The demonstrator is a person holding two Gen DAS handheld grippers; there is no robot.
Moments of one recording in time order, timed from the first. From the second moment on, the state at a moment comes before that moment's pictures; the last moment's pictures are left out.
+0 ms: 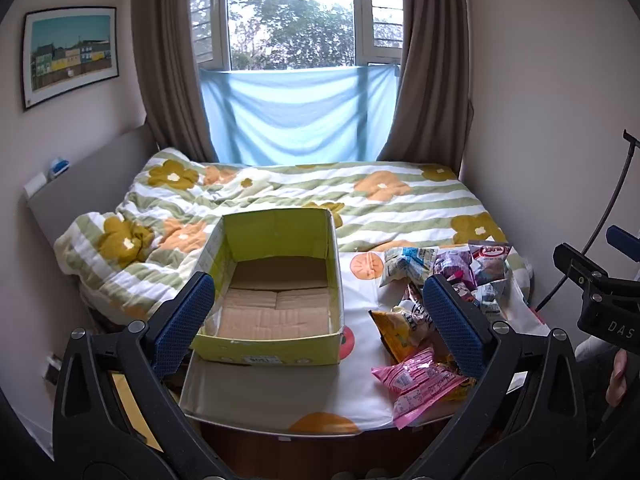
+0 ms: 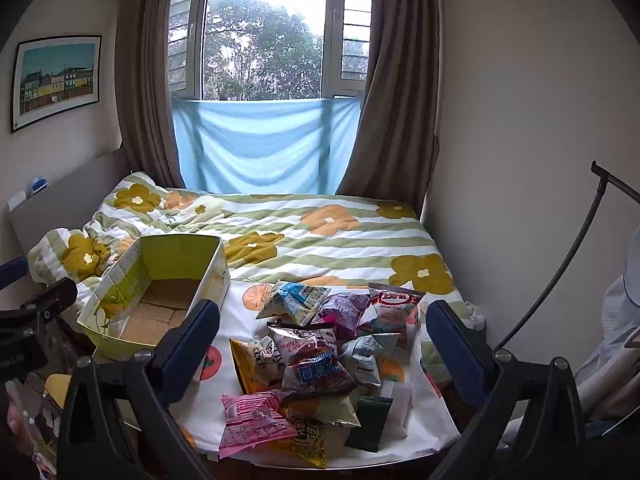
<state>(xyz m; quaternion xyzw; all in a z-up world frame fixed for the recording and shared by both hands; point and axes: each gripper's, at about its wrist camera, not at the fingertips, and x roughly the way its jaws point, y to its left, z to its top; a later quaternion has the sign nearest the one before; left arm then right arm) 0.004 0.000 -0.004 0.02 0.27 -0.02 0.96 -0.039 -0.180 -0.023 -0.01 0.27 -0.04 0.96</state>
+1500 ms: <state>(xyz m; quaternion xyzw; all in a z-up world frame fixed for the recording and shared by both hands) 0.006 0.001 -0.006 0.02 0.28 -0.02 0.96 -0.038 -0.182 -0.026 0.01 0.28 -0.05 0.96</state>
